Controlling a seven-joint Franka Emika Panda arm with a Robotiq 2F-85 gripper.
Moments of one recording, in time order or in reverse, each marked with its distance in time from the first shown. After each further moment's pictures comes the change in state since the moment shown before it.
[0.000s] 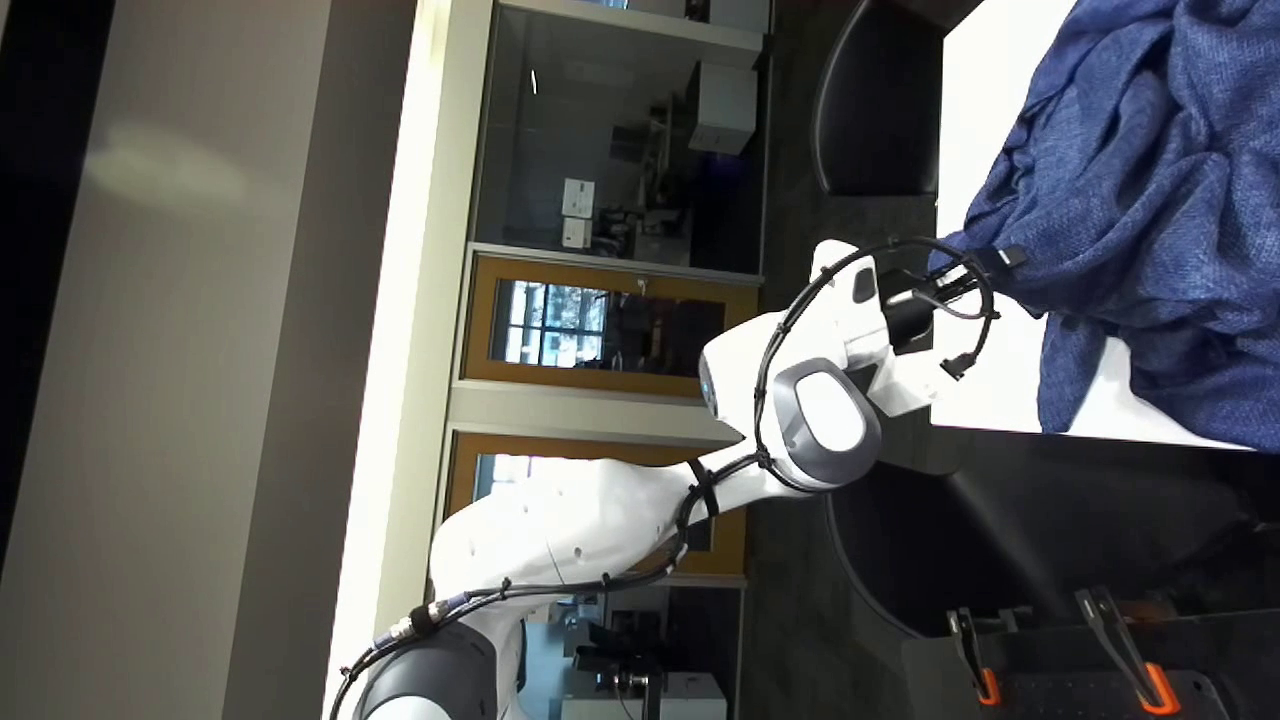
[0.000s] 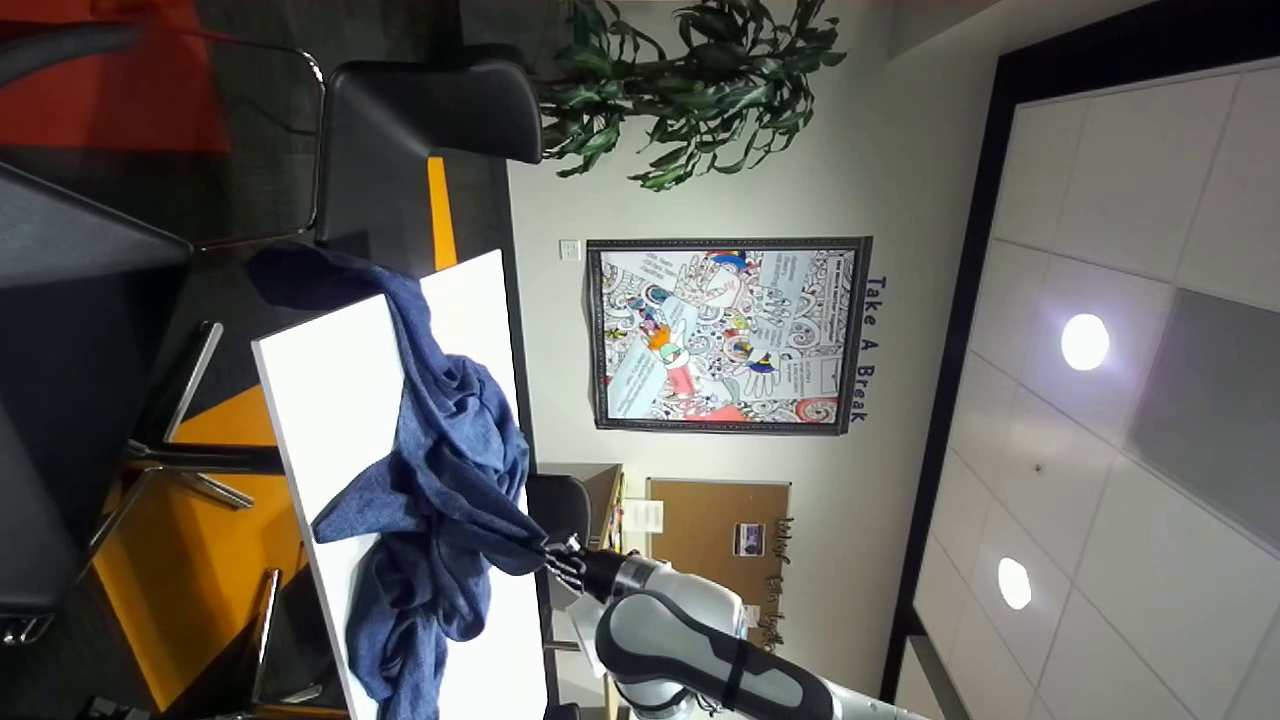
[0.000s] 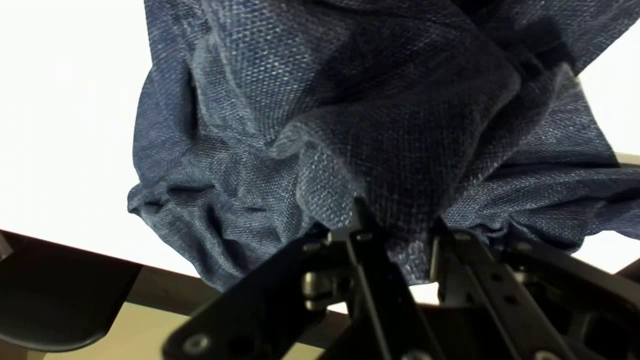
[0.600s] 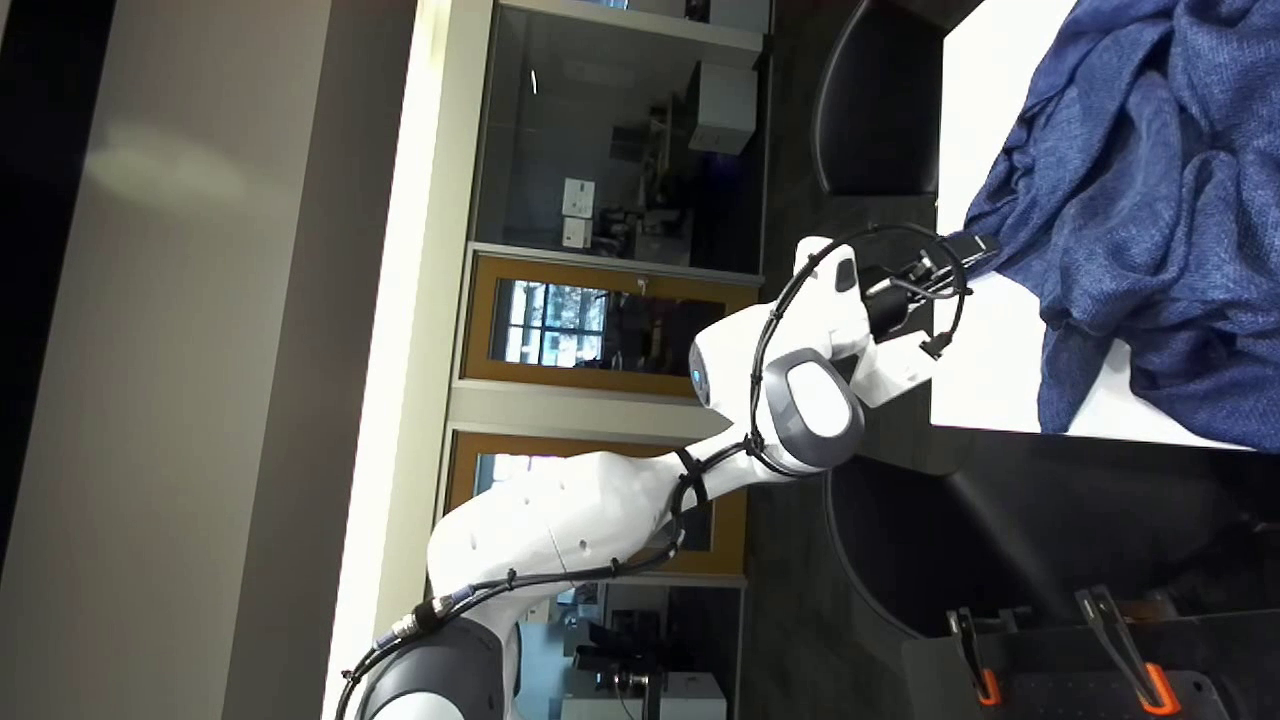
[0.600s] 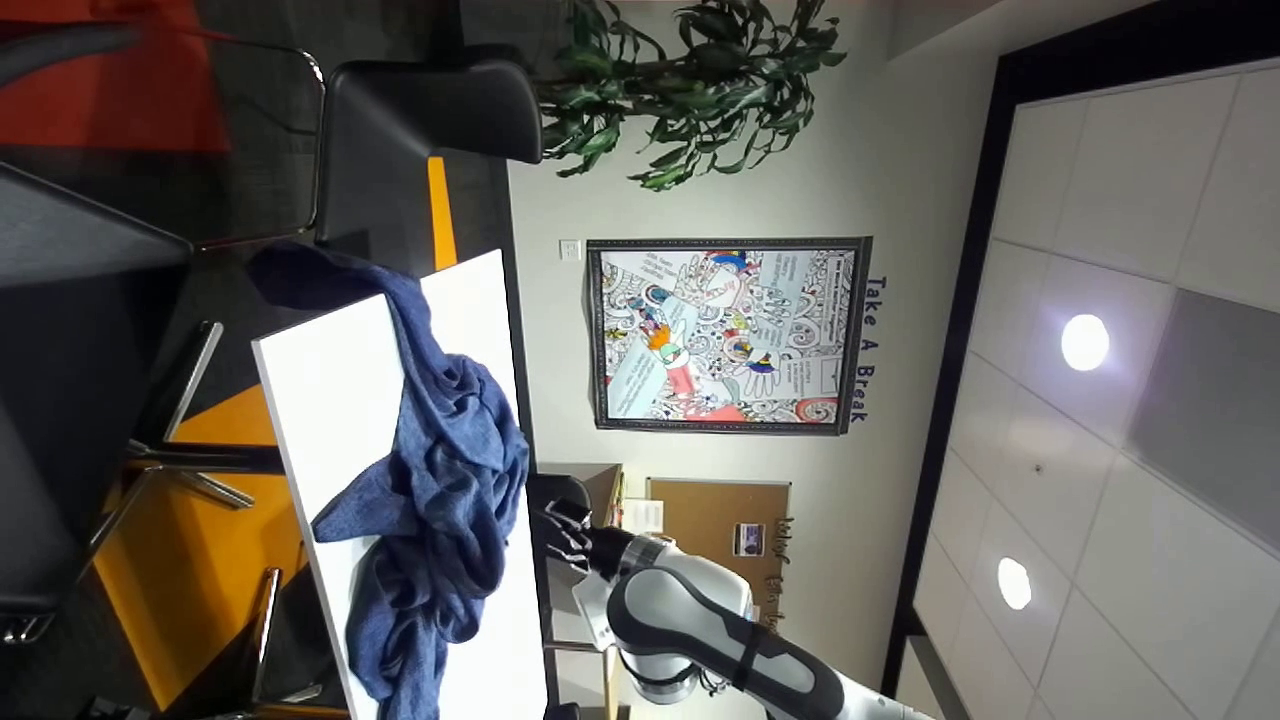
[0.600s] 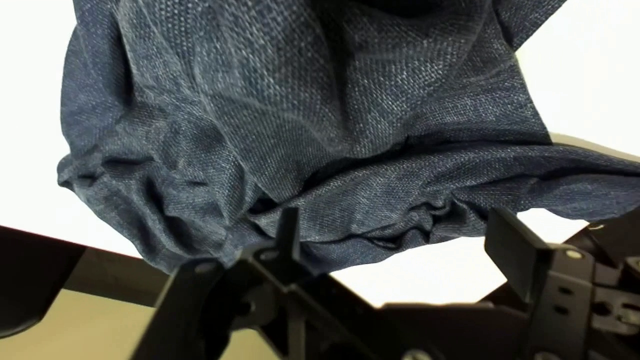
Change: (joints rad) arm -0.250 -0.008 0.315 0.038 0.065 -0.024 -0.106
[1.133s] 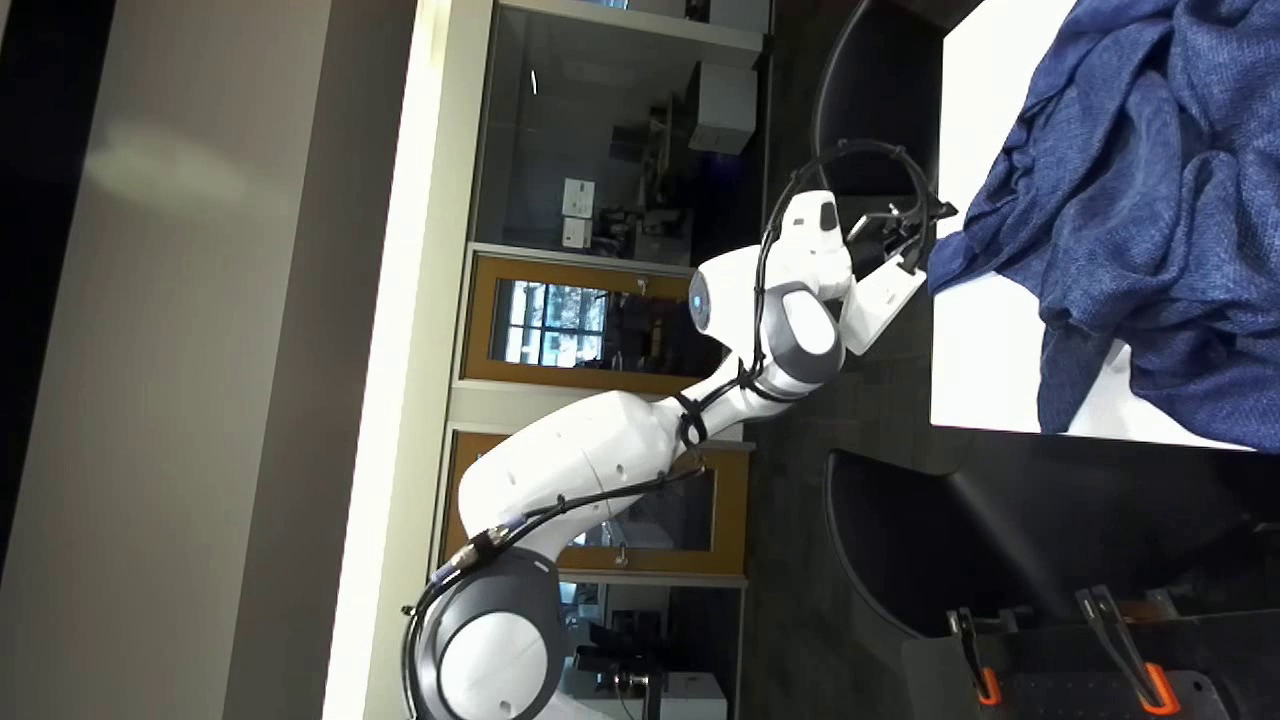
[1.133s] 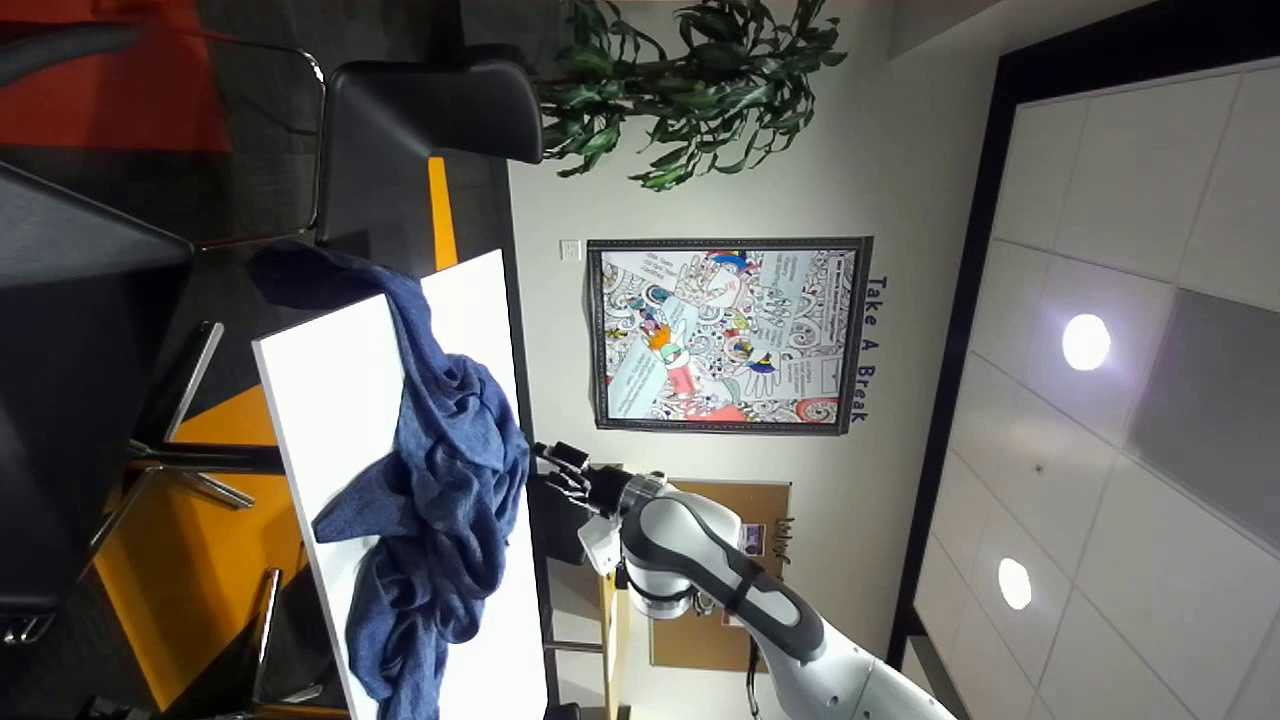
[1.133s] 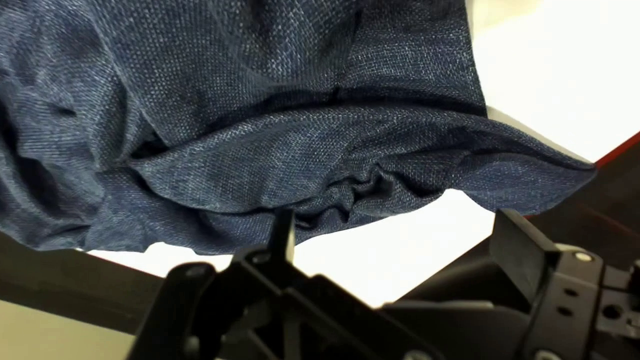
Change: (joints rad) arm -0.286 0.200 0.391 0.302 0.017 -0.202 -0.193
